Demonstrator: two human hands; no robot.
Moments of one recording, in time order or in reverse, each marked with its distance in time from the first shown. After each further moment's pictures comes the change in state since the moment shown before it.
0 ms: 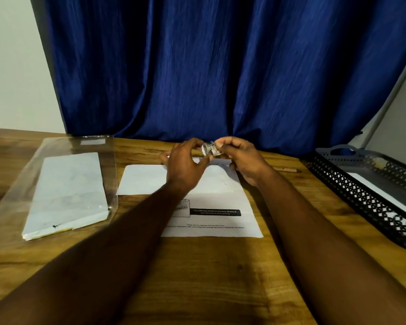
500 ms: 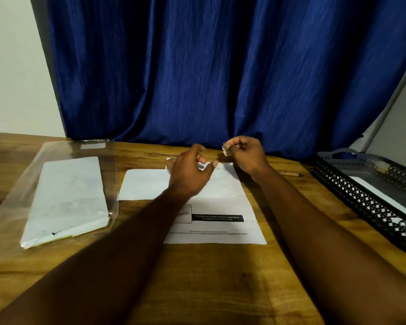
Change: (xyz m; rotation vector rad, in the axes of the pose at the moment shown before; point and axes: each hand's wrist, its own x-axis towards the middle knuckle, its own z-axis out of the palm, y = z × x) left_hand -0.004 0.002 0.003 -0.074 -0.125 -0.041; right_hand 0.035 0.012 -0.012 -0.367 0.238 -0.076
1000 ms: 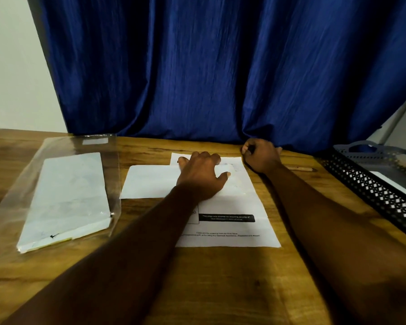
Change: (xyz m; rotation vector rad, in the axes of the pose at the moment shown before) left_hand 0.001 0.012 0.001 0.480 -0.344 0.067; right_hand 0.039 0.054 -0.004 -0.696 -0.026 -0.043
